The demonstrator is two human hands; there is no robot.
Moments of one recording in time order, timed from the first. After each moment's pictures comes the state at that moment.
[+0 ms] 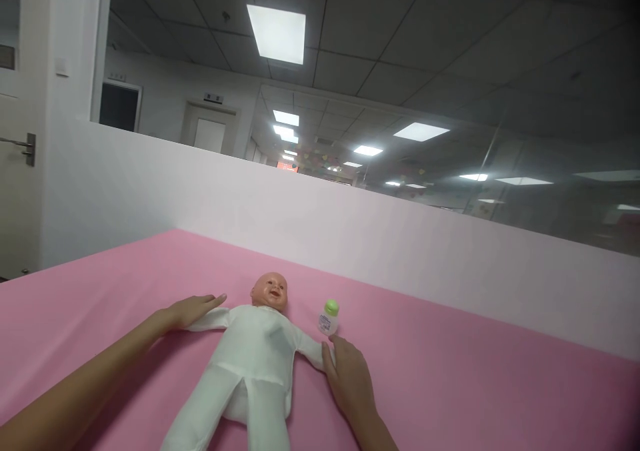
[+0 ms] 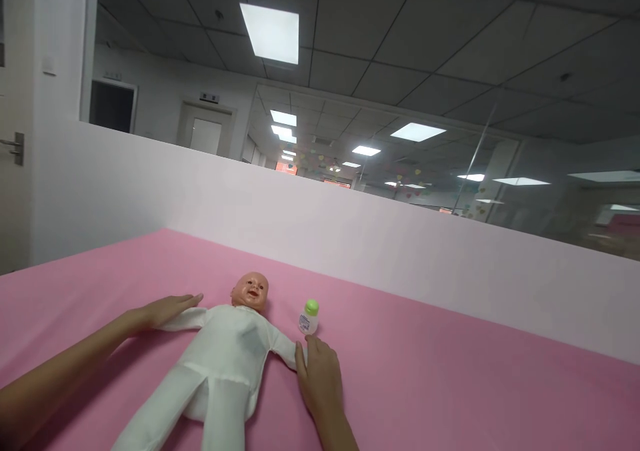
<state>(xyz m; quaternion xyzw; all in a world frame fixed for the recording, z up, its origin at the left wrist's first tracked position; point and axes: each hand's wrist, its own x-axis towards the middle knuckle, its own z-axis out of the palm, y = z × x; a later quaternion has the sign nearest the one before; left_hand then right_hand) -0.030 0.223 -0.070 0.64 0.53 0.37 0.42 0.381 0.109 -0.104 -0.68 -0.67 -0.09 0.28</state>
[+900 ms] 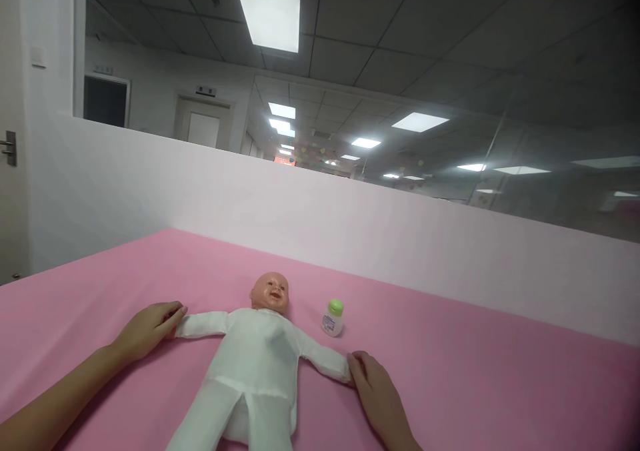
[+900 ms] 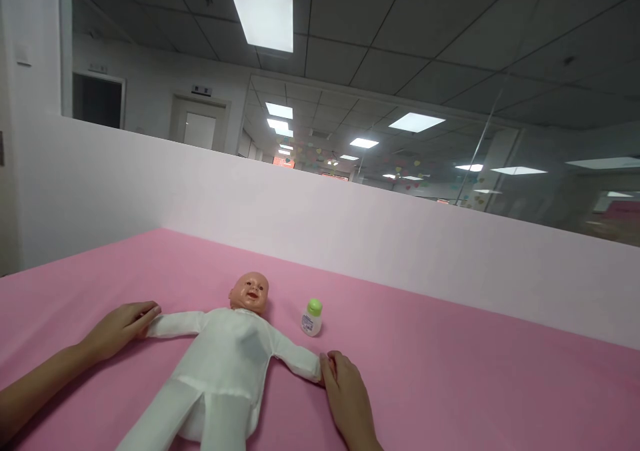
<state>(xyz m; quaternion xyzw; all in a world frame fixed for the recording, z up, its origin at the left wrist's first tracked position) -0.062 0.182 -0.068 0.75 0.57 0.27 0.17 0.420 0.097 -0.110 -0.74 -0.59 0.09 0.32</state>
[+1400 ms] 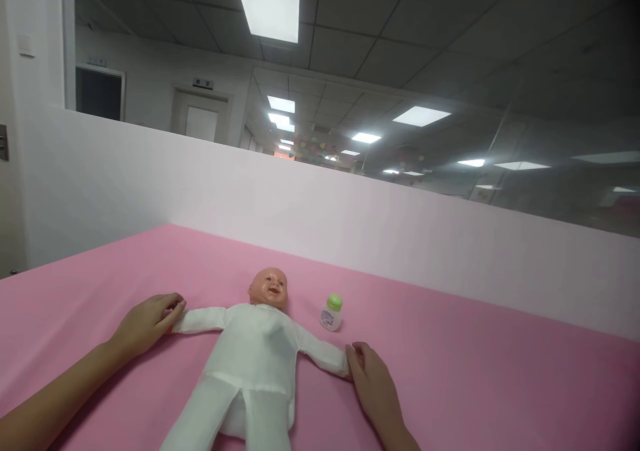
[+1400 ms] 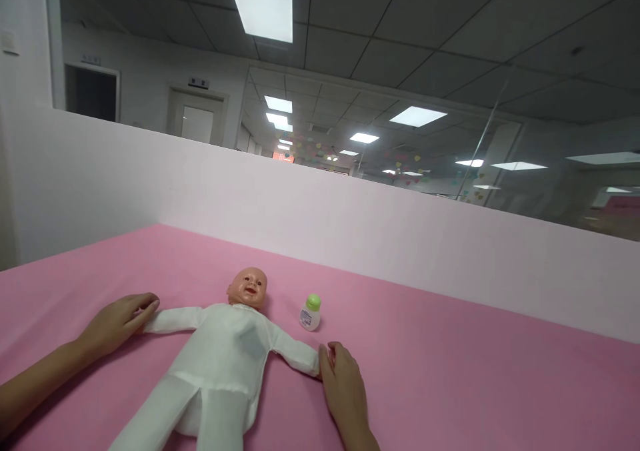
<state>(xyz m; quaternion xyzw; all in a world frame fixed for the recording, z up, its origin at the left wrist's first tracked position) -0.062 0.188 -0.076 0.74 0.60 0.29 0.12 0.418 0.105 -0.110 -0.75 -0.56 0.06 0.34</state>
